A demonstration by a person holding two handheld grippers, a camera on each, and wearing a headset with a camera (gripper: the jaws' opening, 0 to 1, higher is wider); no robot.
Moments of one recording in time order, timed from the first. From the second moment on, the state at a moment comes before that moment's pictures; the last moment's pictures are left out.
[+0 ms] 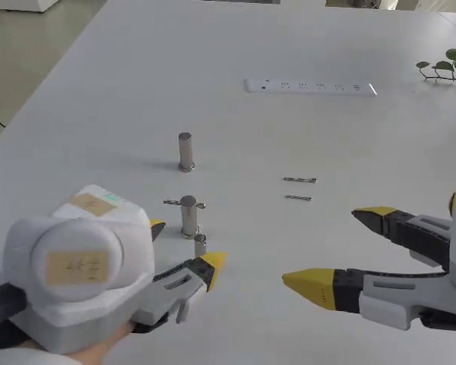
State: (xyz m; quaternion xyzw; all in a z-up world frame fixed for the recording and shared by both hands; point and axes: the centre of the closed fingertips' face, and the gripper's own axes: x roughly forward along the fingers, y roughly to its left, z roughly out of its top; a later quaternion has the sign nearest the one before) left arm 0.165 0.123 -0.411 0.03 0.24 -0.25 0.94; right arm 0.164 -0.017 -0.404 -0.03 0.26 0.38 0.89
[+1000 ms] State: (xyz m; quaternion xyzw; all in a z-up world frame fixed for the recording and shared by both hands) left arm 0.139 0.146 -0.381 0.00 0.21 -0.42 0.88; right arm 0.193 -0.047 -0.389 -0.10 0.26 0.36 0.89
